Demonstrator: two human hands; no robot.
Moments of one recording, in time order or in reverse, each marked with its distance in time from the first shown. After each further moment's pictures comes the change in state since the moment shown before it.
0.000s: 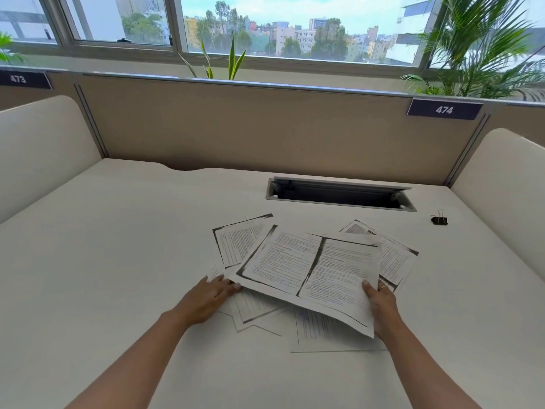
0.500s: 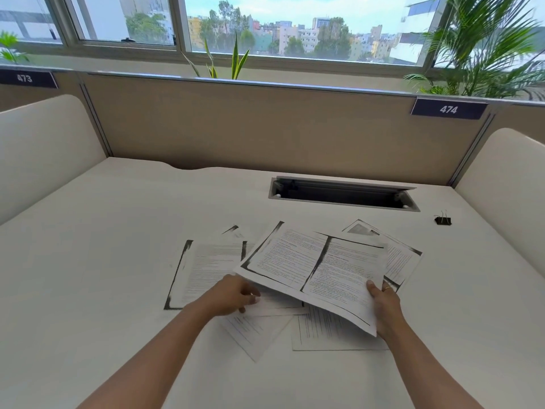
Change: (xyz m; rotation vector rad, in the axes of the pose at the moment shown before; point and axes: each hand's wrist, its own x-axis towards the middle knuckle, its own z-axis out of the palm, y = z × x) left_hand 0.005 0.046 0.000 -0.065 -0.014 -0.041; right_hand 0.006 0.002 0.000 -0.061 0.081 -0.018
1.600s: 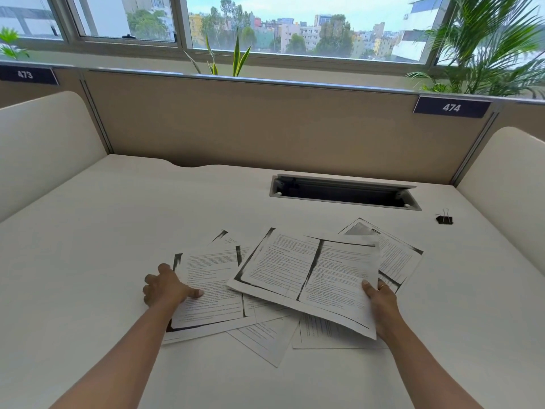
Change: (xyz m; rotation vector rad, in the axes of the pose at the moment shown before) left_hand -0.012 -0.073 -0.029 -0.213 0.526 -0.721; right_hand -0.001 0.005 0.000 -0.074 -0.059 -0.032
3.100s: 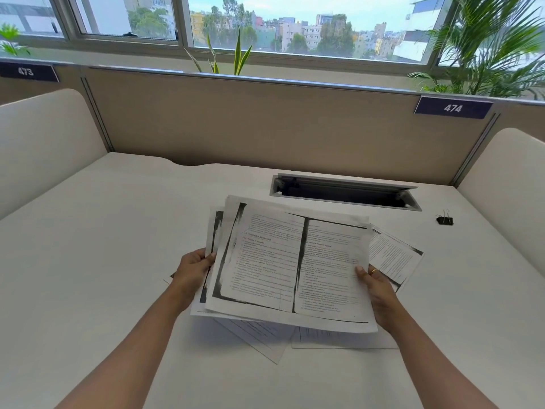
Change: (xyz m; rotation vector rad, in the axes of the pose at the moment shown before) left_hand -0.027 0.032 0.004 -0.882 -0.350 0.332; right_hand -0.006 -0.024 0.001 0.182 -0.467 -0.007
